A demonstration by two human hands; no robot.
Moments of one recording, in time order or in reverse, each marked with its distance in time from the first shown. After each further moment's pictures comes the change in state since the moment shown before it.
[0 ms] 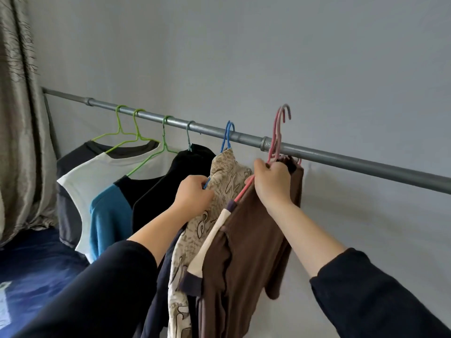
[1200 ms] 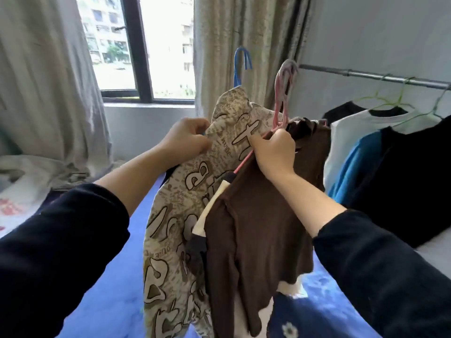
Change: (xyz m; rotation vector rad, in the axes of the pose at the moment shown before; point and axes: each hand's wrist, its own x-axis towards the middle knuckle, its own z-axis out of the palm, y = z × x) left_hand -0.520 -0.104 -0.532 0.192 0.361 -0.310; right_hand -0.561 -0.312 0.169 0.251 -0.589 -0.266
